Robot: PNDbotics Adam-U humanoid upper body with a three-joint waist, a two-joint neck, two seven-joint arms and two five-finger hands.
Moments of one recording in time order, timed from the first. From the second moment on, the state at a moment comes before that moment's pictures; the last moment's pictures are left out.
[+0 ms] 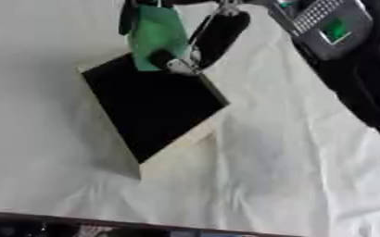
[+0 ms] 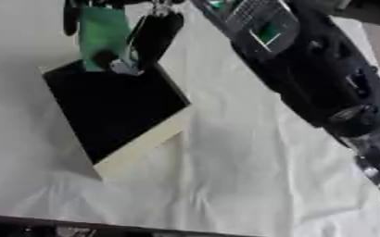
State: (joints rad) left arm -0.29 0.38 0.02 -1.98 -0.03 -0.41 0.21; right arm -1.10 -0.46 0.52 -1.70 0.40 0.05 0.86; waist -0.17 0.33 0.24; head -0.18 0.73
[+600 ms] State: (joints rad) left arm -0.29 0.38 0.02 -1.98 -0.03 -0.41 0.21; right arm -1.05 -0.36 0.59 -1.55 0.54 -0.03 0.86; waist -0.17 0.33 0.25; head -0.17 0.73
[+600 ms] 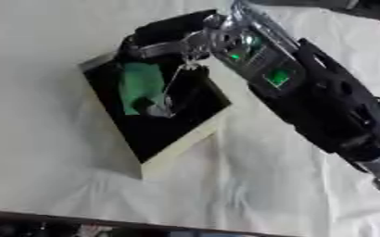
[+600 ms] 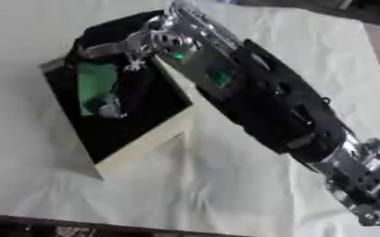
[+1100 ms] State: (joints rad) left arm -0.29 0.38 0.02 -1.98 -0.02 -0.40 0.20; right arm -1.04 -0.35 0.60 -1.46 0.62 -0.10 0.85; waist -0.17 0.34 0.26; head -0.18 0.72
